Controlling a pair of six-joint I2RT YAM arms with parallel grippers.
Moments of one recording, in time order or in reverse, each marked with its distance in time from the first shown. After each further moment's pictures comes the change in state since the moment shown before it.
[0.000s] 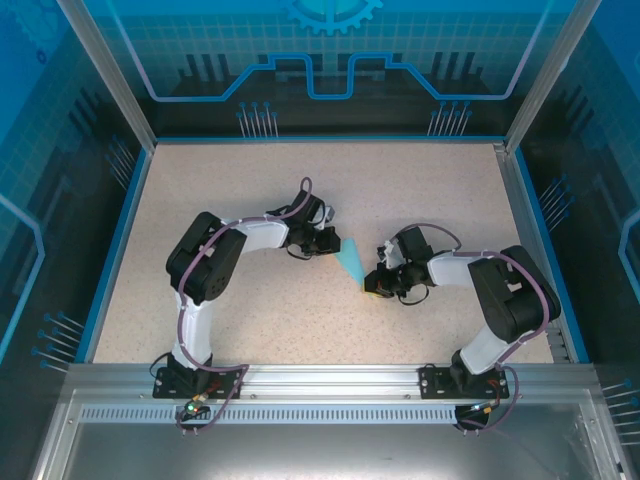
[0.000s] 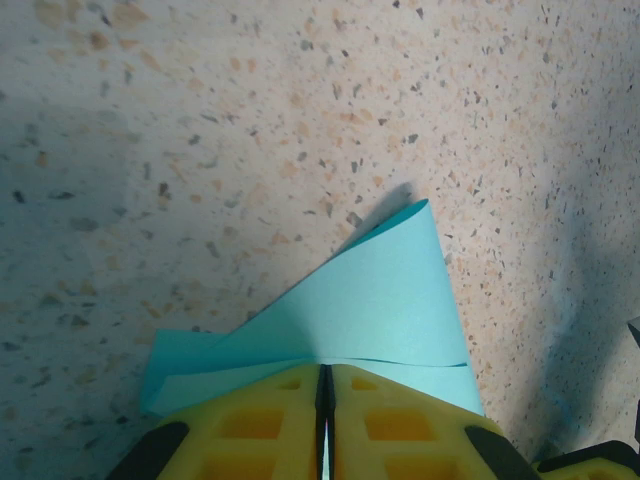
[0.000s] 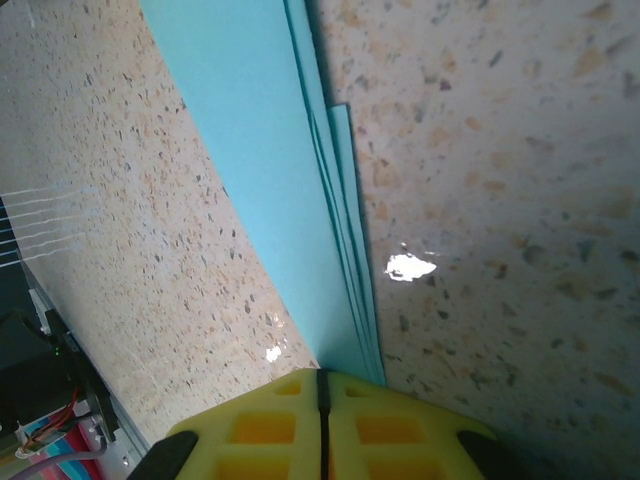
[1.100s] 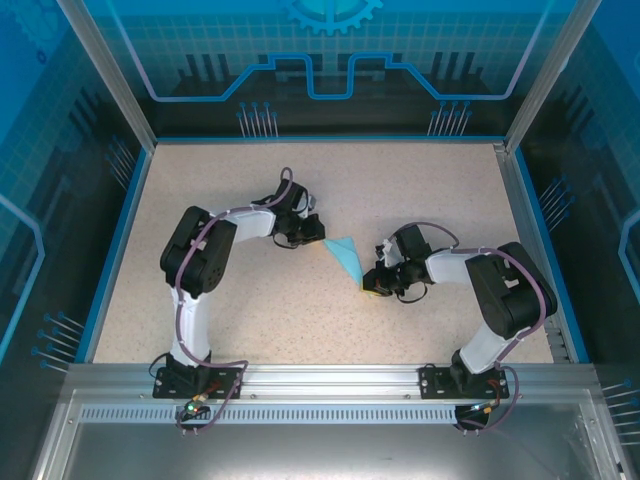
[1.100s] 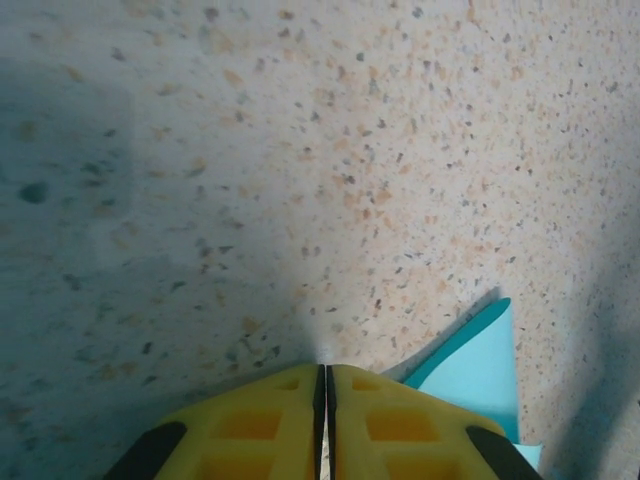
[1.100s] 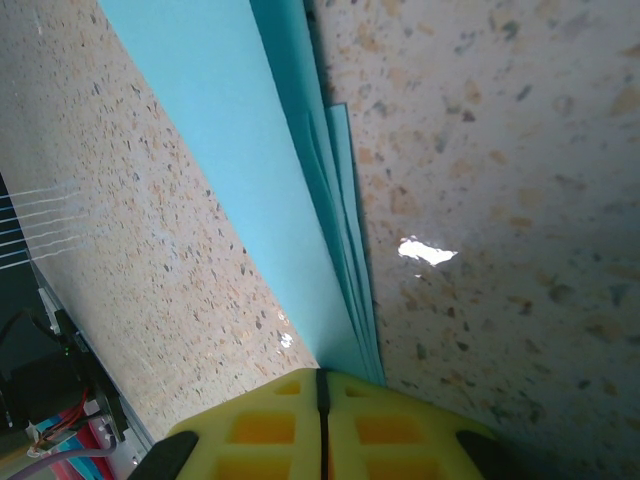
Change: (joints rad) left arm 0.115 0.010 0.045 -0.058 -0.016 -0.015; right arm 0.000 0.028 0.023 -0.005 -0.014 0.004
